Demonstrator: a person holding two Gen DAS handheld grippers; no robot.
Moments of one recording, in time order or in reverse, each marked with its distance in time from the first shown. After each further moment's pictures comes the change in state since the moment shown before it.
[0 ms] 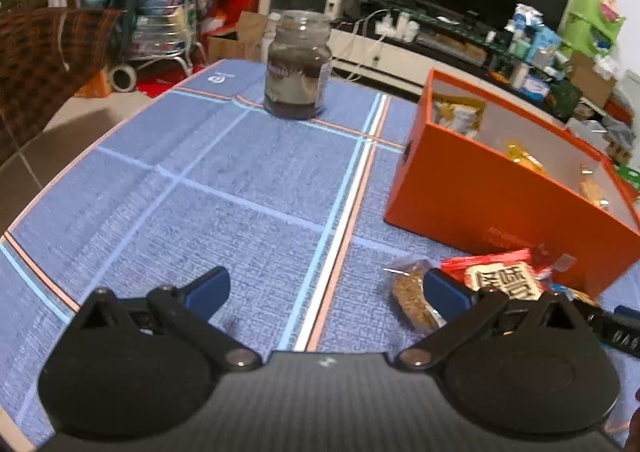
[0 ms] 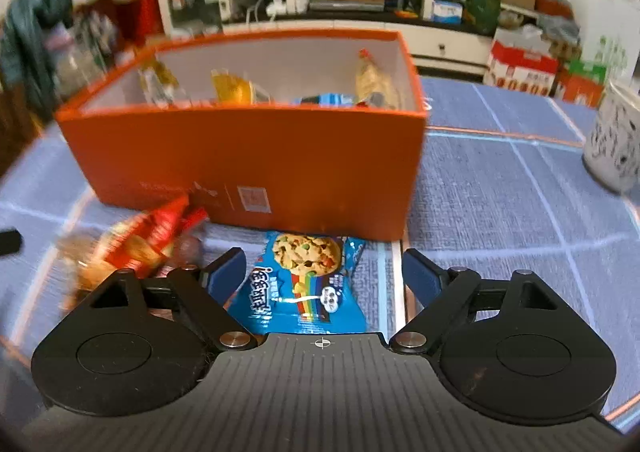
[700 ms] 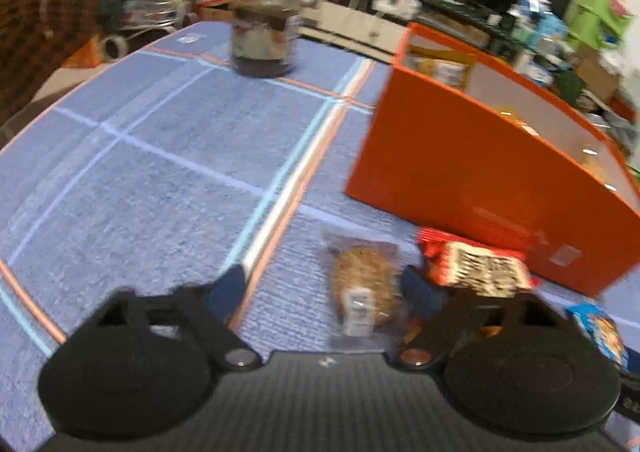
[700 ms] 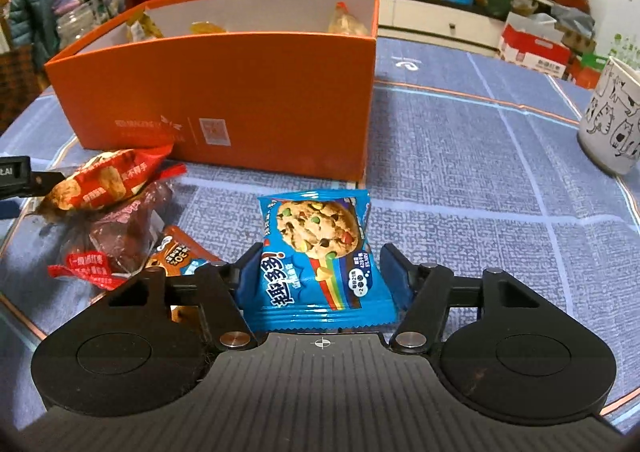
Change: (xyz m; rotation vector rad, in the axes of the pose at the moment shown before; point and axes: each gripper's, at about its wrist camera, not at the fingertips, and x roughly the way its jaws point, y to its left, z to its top) left arm 0.035 -0.033 -0.012 -0.030 0.067 -0.062; right arm -0.003 -0.043 -0.019 -0.044 0.066 0.045
